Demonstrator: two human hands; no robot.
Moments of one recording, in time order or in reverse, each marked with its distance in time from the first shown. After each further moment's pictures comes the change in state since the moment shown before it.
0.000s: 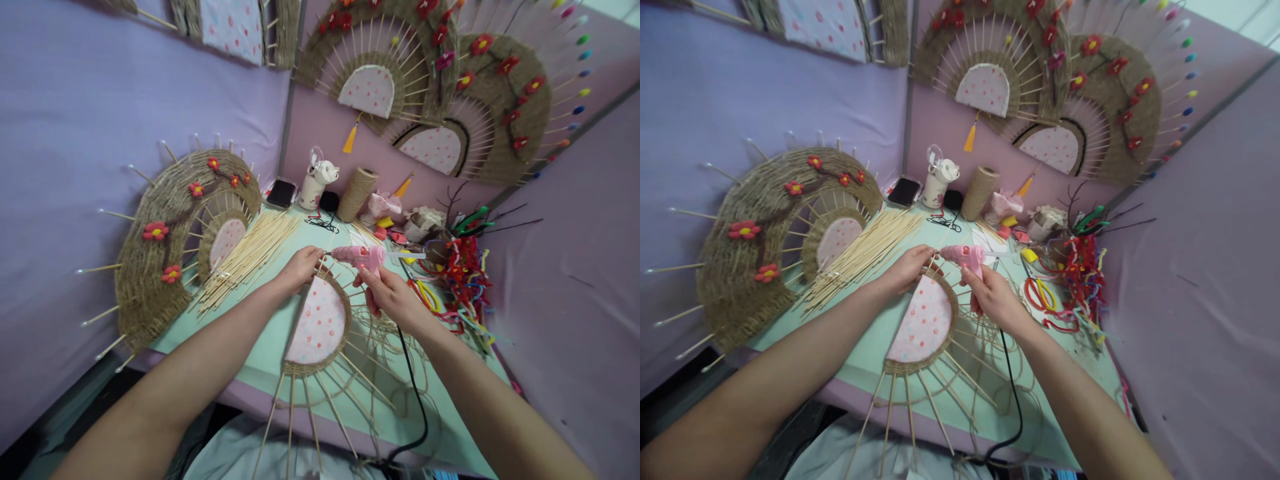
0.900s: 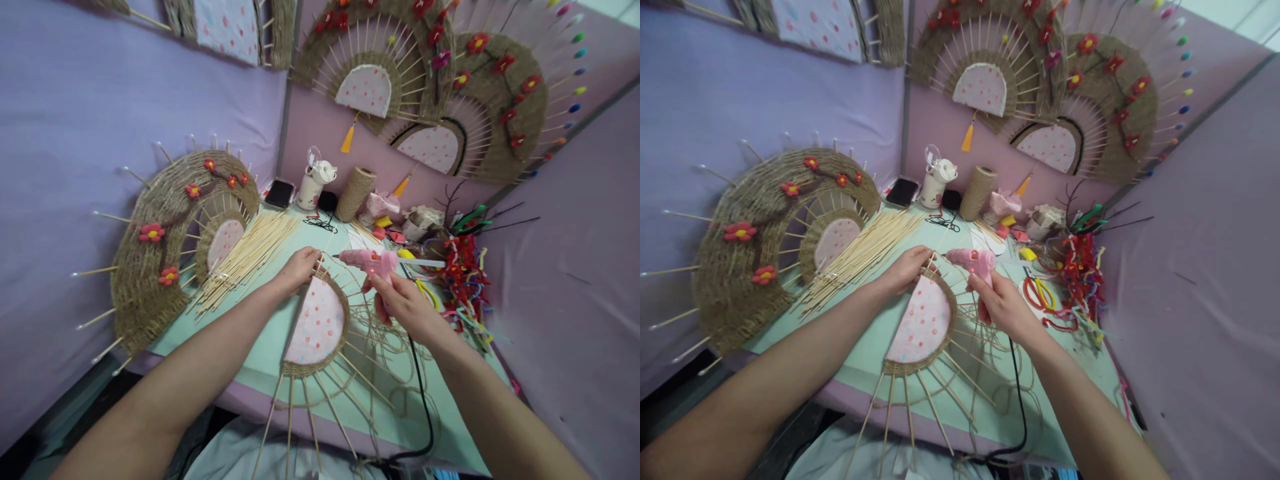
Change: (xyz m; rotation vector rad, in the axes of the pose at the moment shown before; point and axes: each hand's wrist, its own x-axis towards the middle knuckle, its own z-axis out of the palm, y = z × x) left_hand -0.002 0.001 0.001 0.011 0.027 -0.021; right_hand -0.020 -0.006 -0.011 0.021 0.021 0.042
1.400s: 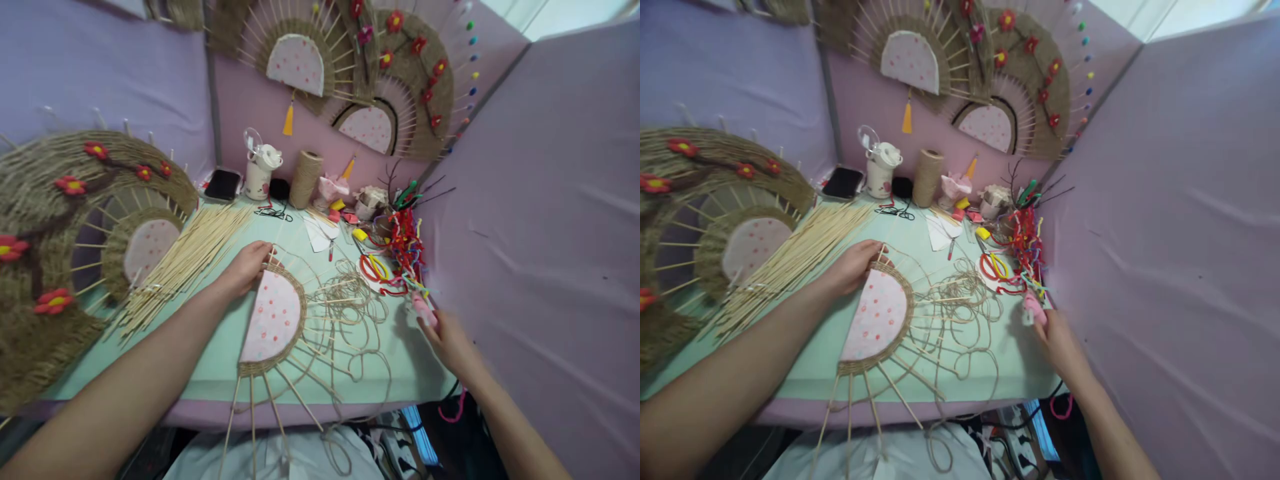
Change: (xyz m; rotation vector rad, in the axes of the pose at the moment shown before) left_hand 0.008 -0.003 0.001 0.026 -0.020 -0.004; right_hand -0.121 0.171 -0.090 -0.738 0.502 0.261
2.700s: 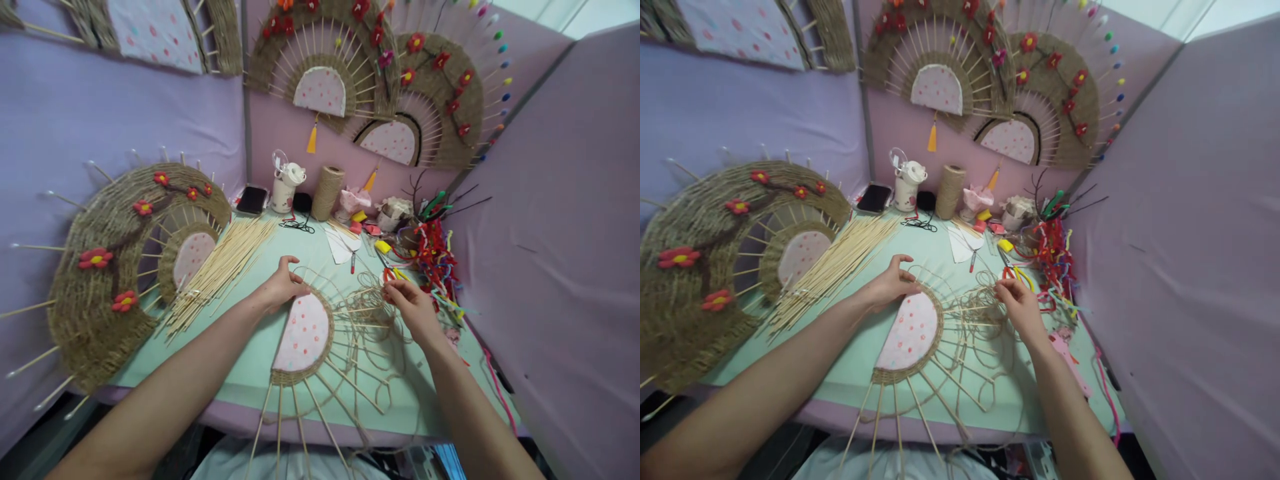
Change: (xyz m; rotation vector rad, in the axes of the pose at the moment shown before) left_hand -0.012 -0.018 0.002 0.173 -0.053 -0.006; right_hand 0.064 -0.118 0.041 1.055 -0.038 0.011
